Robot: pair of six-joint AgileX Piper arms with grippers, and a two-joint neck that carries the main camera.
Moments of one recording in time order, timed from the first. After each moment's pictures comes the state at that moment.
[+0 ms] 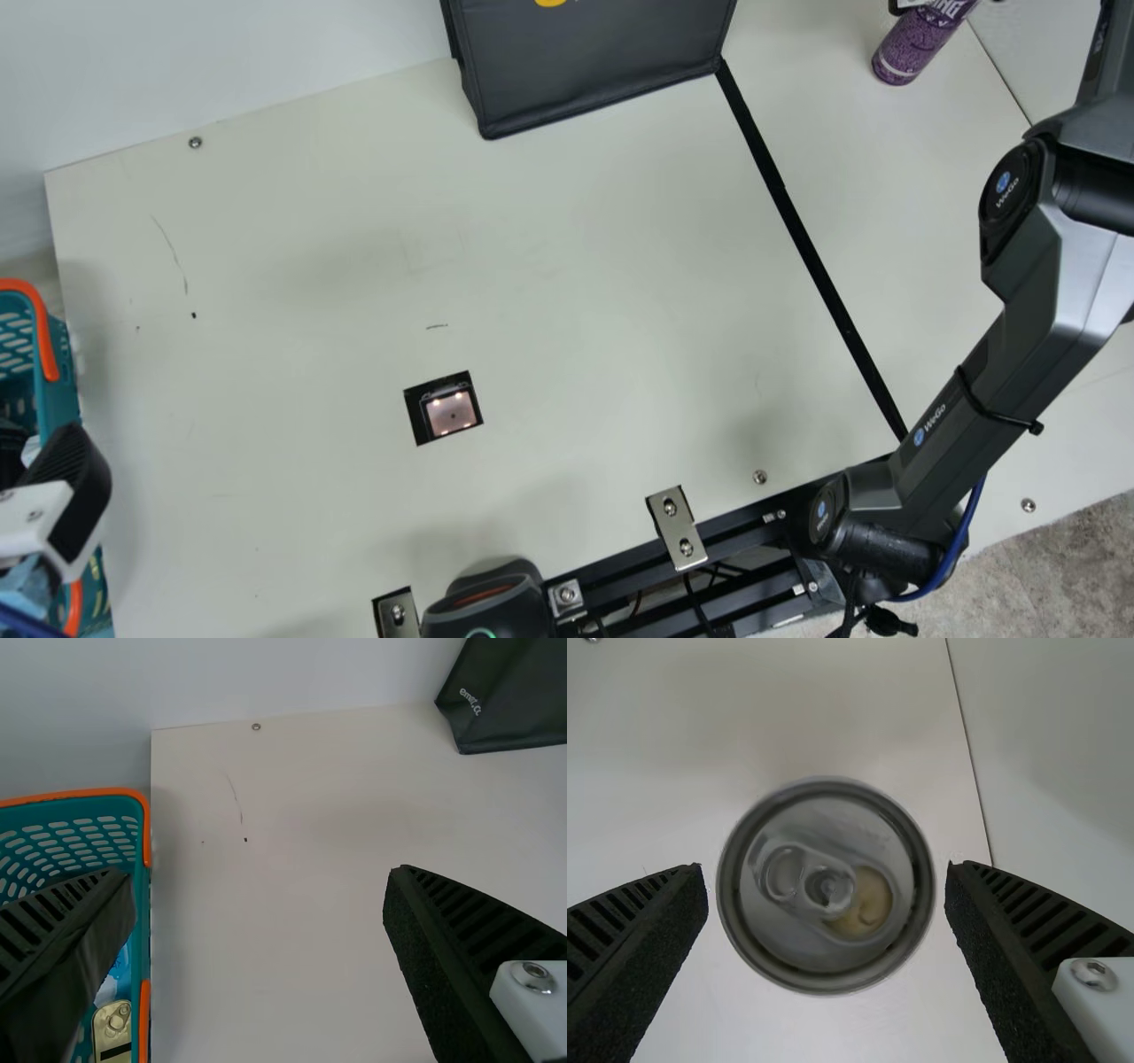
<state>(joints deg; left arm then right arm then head) -5.8 45.1 -64.2 -6.6 63.5 5.3 -37.0 126.8 -126.9 5.1 69.7 -24.9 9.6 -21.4</state>
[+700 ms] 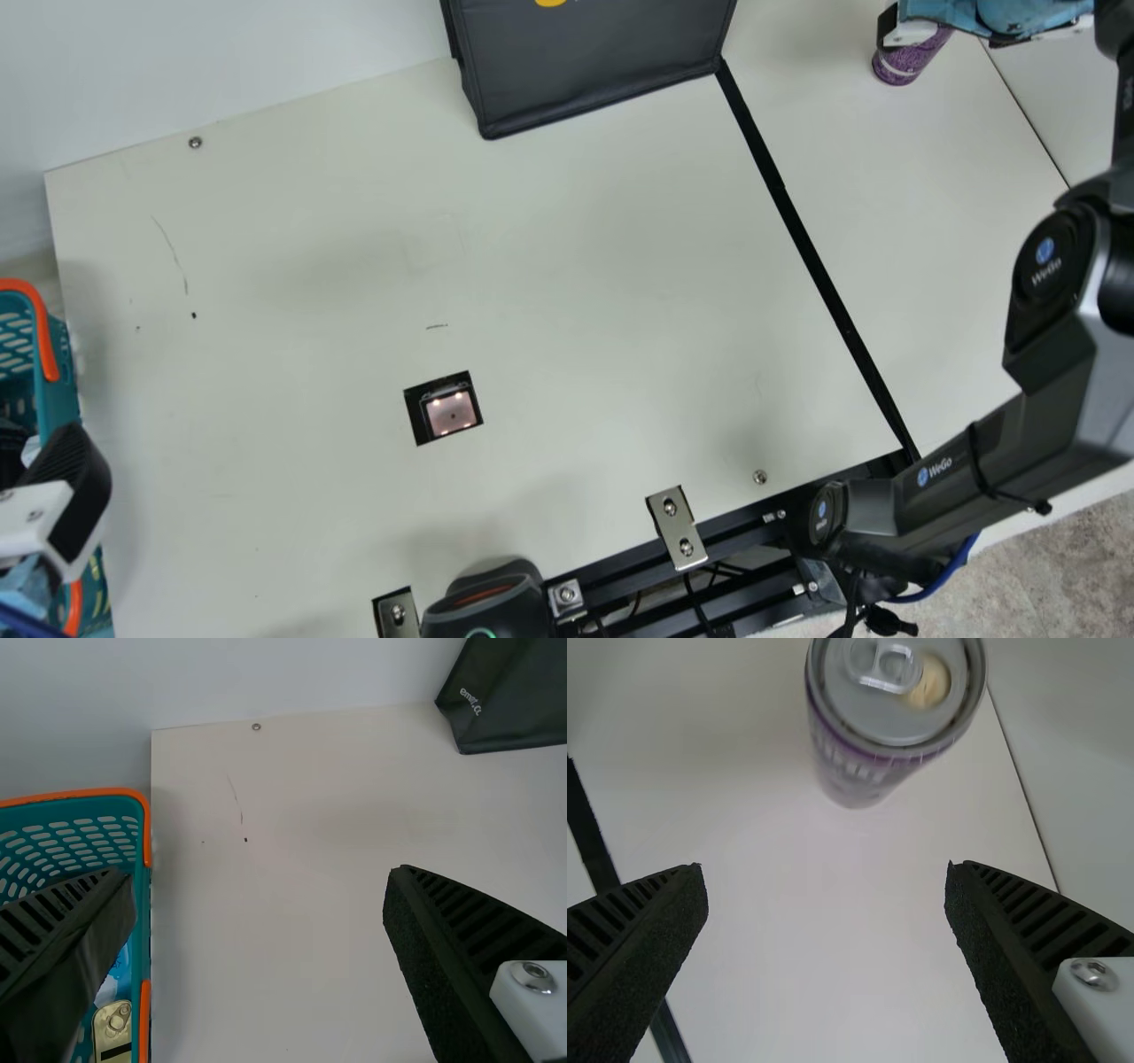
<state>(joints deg) -5.8 45.1 -64.2 -6.6 63.5 5.3 -35.6 106.8 -97.0 3.7 57.2 -16.6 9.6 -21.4</state>
